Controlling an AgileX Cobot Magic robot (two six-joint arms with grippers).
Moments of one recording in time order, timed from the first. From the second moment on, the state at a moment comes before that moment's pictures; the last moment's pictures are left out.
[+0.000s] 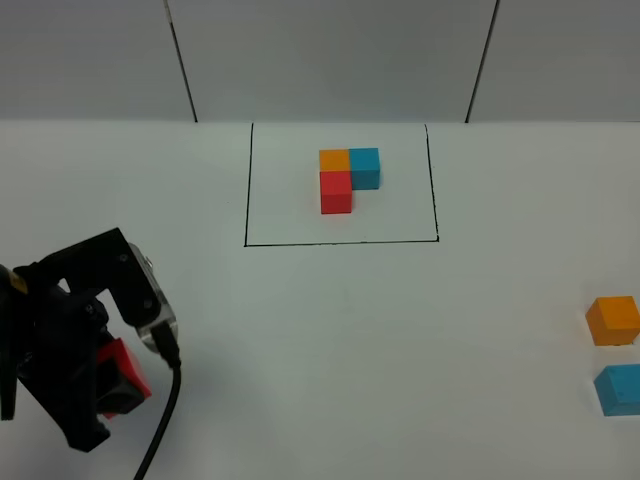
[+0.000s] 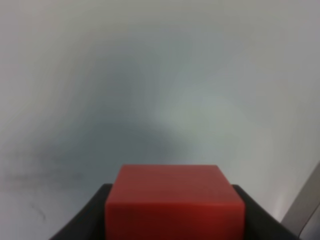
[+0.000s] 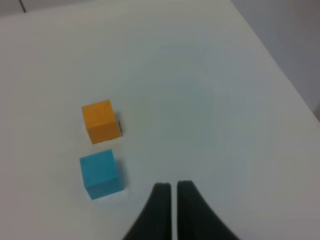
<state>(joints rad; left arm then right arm) -0.30 1.31 -0.79 -0.31 0.86 0.95 -0.03 0.01 -0.51 -0.22 1.09 0.29</state>
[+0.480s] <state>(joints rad) -0.30 1.31 -0.79 -0.37 0.91 1.18 -0.03 0.01 -0.51 -0.22 1.09 0.29</state>
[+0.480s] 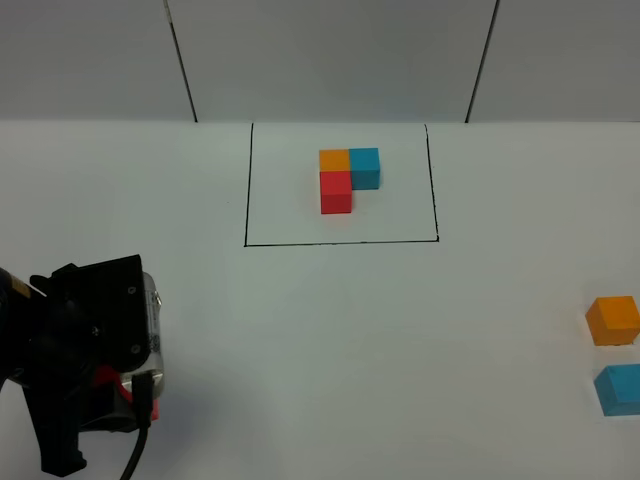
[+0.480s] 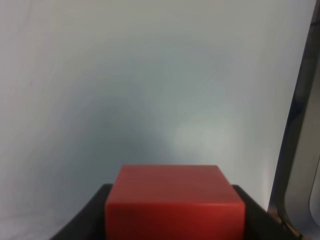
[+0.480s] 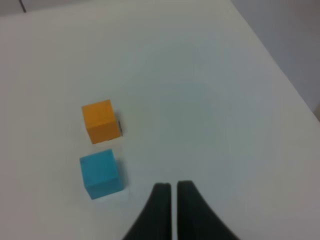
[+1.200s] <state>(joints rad) -0.38 1.35 -0.89 -0.37 0.75 1.11 -0.03 0.01 -0.51 -0.22 1.09 0.29</state>
